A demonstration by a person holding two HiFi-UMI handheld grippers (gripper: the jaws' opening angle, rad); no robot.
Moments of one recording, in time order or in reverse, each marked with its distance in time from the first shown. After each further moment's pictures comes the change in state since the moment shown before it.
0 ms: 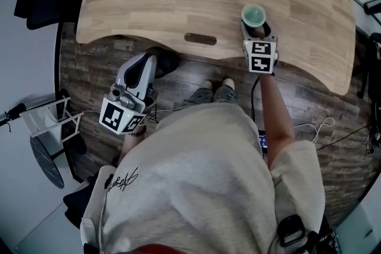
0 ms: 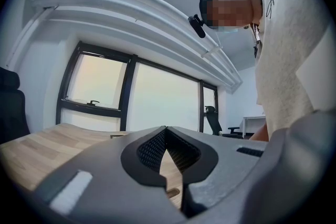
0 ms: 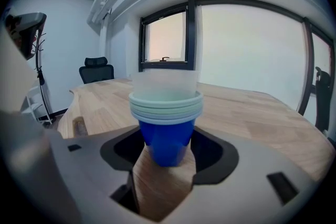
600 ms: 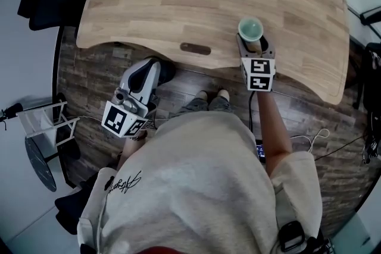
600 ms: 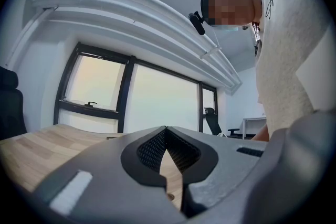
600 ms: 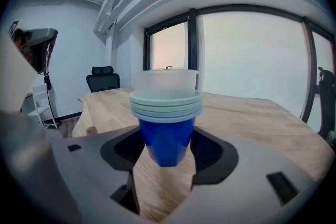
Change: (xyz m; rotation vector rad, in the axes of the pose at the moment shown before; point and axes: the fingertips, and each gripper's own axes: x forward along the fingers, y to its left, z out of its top) left arm 0.014 -0.022 -0.001 0.004 -0.021 -0.008; right arm -0.037 0.000 0.022 -0.009 -0.086 0.049
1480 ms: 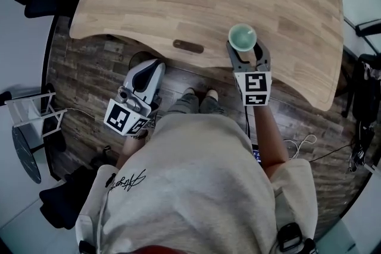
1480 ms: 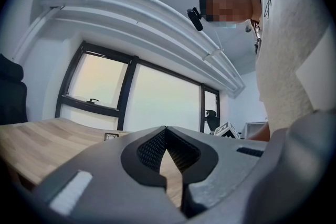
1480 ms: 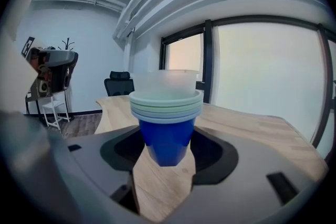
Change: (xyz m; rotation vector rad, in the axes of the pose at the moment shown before) left arm 0.008 -0.025 -0.021 -0.033 -0.027 0.026; right arm -0.042 0.028 0.047 -0.108 -0.114 0.133
